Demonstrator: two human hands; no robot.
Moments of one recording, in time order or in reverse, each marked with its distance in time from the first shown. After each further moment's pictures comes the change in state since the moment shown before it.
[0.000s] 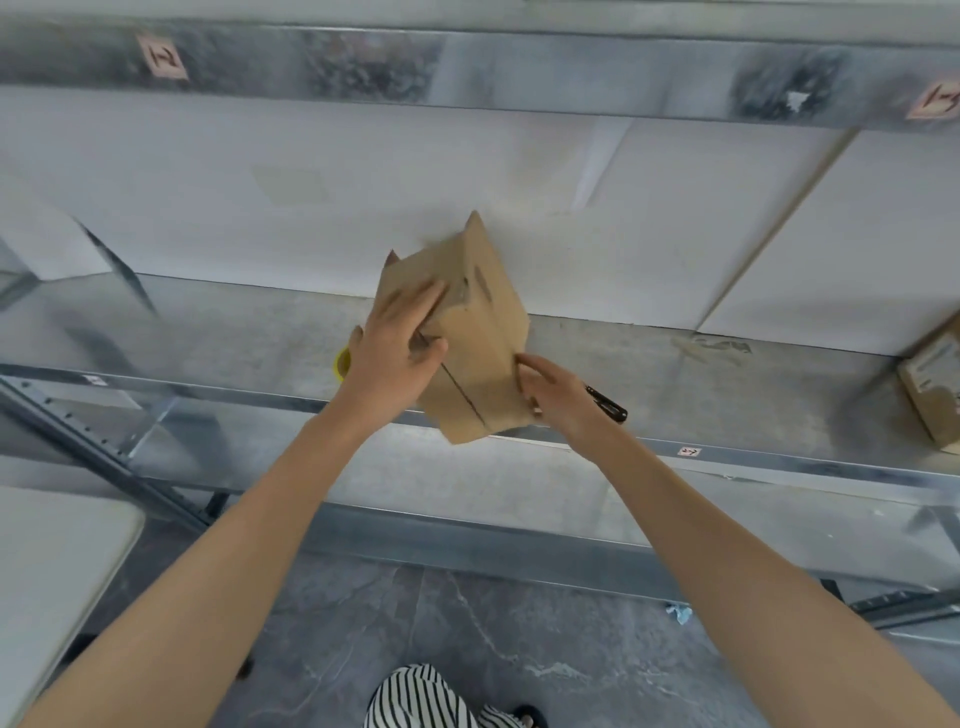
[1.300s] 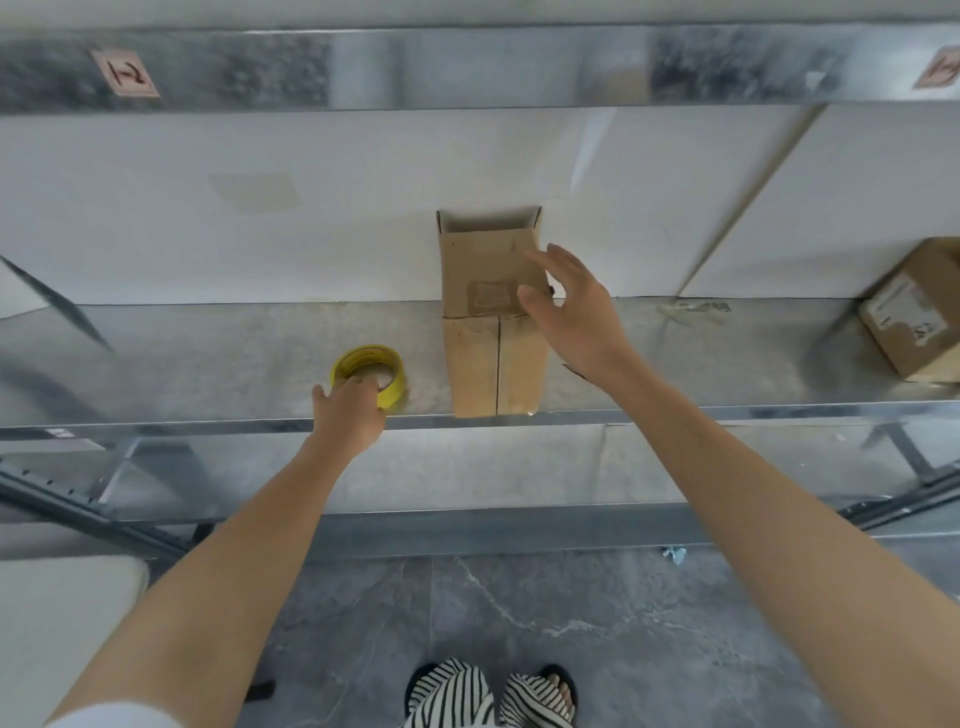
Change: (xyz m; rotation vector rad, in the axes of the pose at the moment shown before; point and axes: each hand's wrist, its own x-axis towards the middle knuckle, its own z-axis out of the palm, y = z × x) left_hand 0.014 -0.134 0.022 0.711 -0.458 -0.258; right_hand -0.022 -0.087 0.004 -0.387 0.322 -0.346
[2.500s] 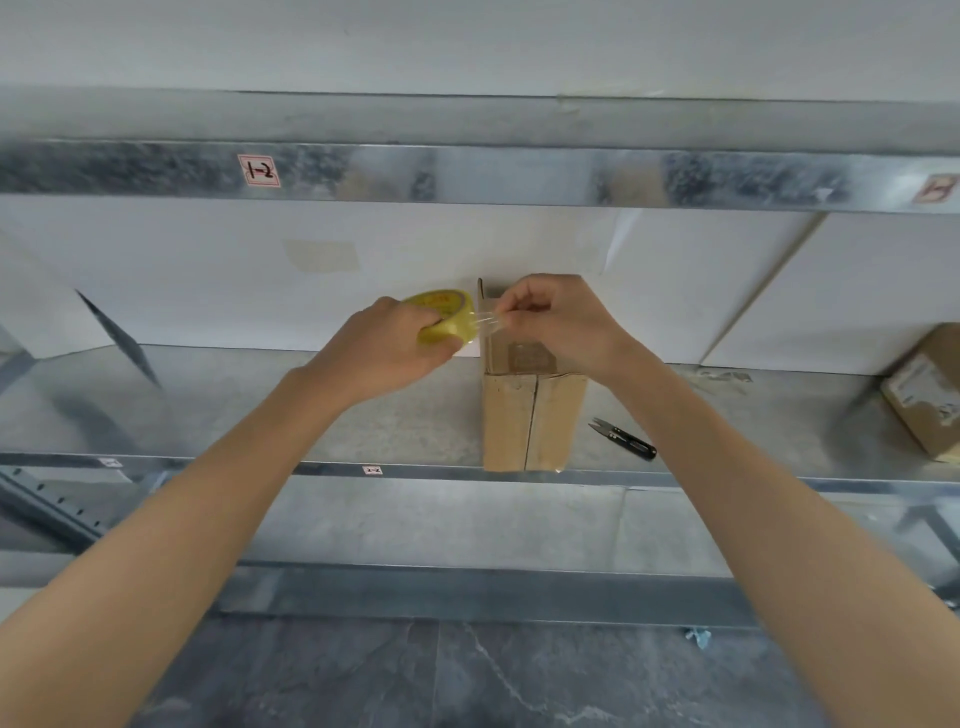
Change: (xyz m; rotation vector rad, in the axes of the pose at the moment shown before) left_hand -0.050 0.017 -0.179 -0.319 0.310 0.405; right_hand 0.029 -0.069 0.003 0.243 -0.191 -0.110
